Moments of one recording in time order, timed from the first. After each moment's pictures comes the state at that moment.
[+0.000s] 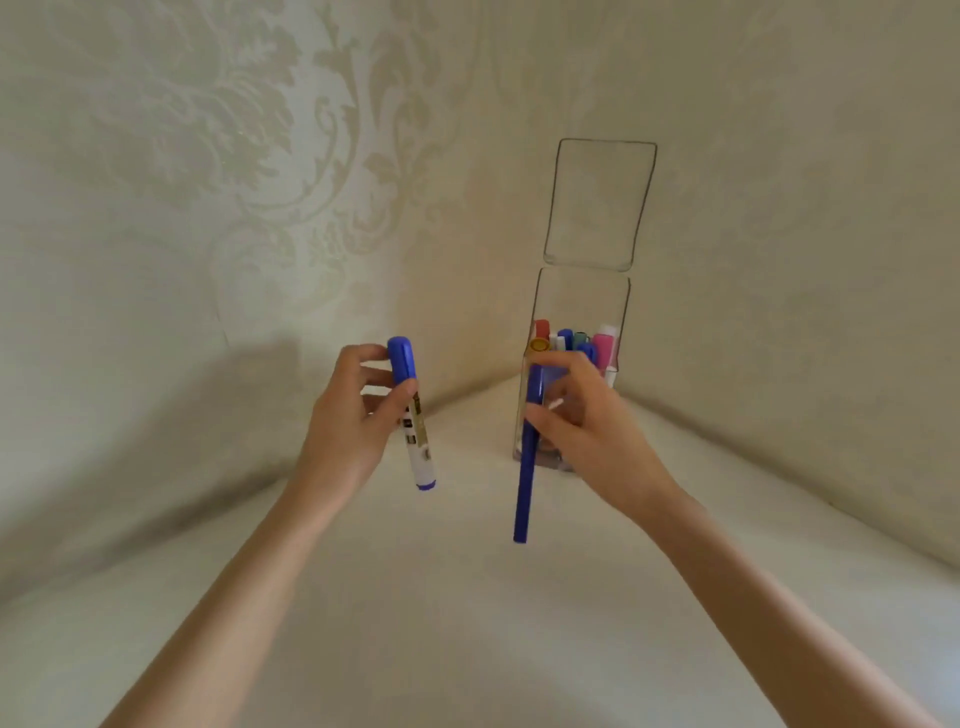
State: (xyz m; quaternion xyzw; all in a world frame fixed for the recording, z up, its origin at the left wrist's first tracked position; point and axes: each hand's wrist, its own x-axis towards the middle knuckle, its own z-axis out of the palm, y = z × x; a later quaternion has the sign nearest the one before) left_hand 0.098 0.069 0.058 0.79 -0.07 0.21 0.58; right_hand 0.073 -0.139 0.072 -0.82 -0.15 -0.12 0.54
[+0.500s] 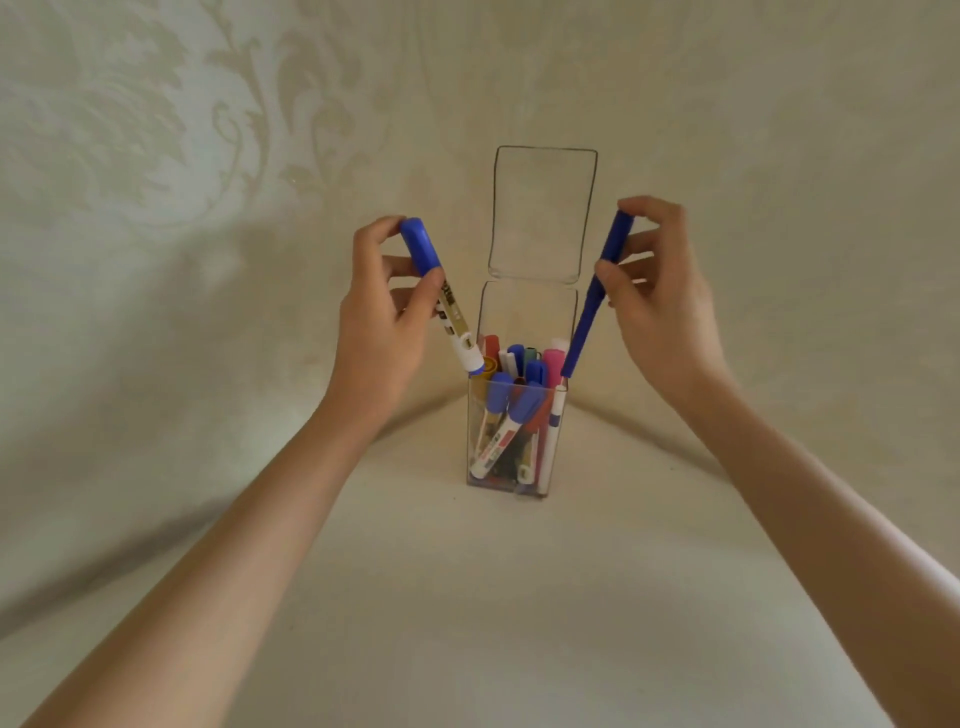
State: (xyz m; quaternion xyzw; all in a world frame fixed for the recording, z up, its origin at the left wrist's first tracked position) left_hand 0.145 -0.008 0.129 0.73 -0.20 0.32 0.58; right_hand 0.123 -0.213 0.148 -0.80 -0.12 -0.38 0.44
